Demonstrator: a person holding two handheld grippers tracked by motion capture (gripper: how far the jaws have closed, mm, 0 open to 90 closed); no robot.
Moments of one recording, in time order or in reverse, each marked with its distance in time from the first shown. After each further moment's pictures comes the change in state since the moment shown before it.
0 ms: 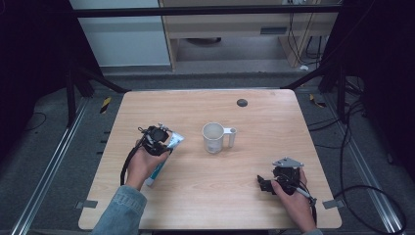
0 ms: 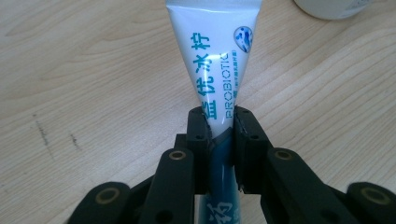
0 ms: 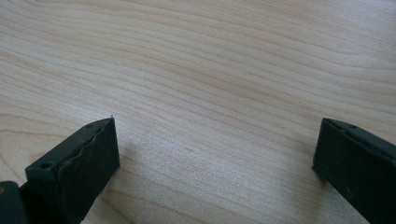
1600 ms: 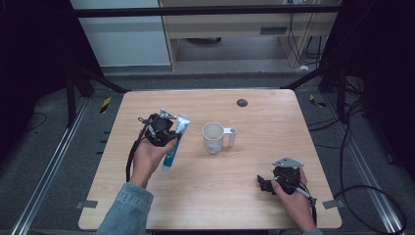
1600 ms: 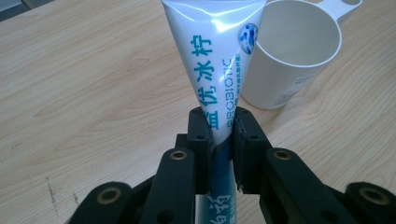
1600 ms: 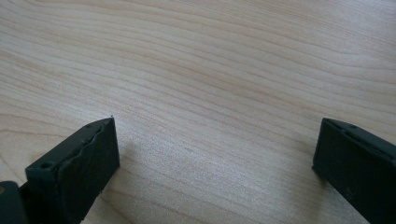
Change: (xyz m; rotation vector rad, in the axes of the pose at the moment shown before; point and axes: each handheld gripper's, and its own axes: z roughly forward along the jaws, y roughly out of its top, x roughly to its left) left arm -0.022 0.033 -0.044 -0.219 -0.032 -0.007; right arm 0.000 0.000 0.000 0.000 0.000 0.000
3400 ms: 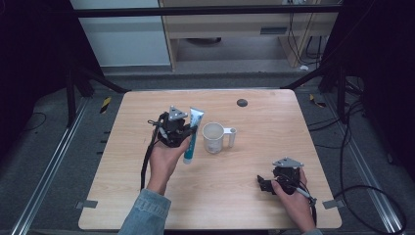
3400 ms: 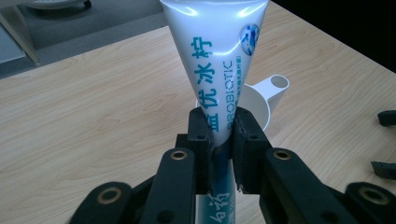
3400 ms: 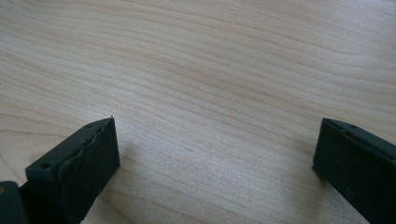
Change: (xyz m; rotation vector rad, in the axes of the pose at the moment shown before) left arm -0.043 0.017 -0.008 -0.232 -0.013 -0.031; right arm 0.000 0.000 0.000 0.001 0.000 0.000
